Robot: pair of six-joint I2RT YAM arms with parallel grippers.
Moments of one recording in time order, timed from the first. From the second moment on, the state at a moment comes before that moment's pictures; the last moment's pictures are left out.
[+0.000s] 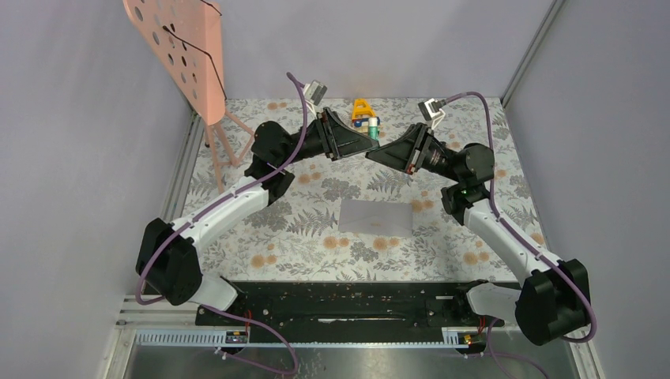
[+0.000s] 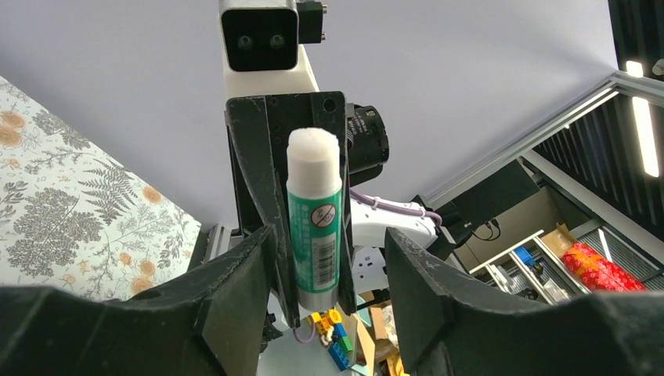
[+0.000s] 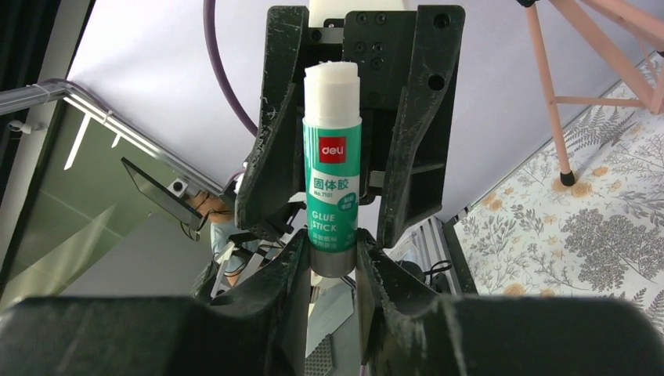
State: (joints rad) left arm -0.63 1.44 1.14 0.73 0.75 -1.26; right arm 0.36 1.20 0.83 0.88 -0.89 1.37
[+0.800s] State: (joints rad) left arm -0.62 1.47 1.15 0.73 0.77 -1.29; right arm 0.35 1.21 0.83 0.90 -0.94 1.40
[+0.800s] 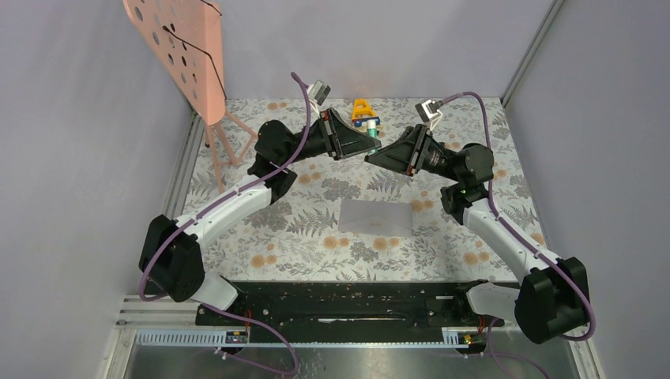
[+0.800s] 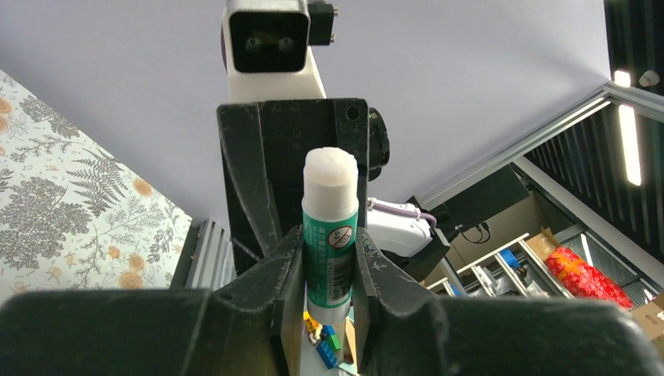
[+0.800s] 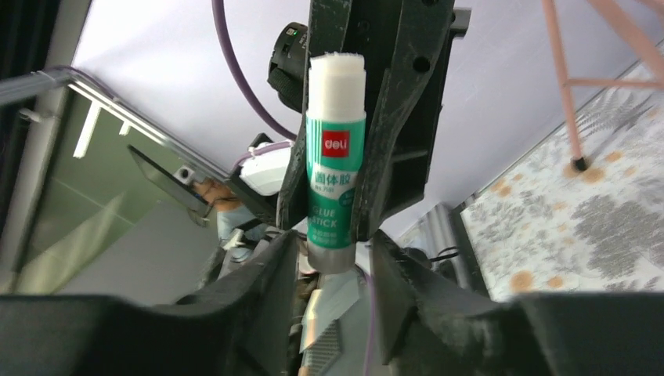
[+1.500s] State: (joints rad) left arm -0.62 1.53 1.13 1.04 0.73 -1.56; right arm 0.36 1.31 0.83 1.31 -0.91 1.72
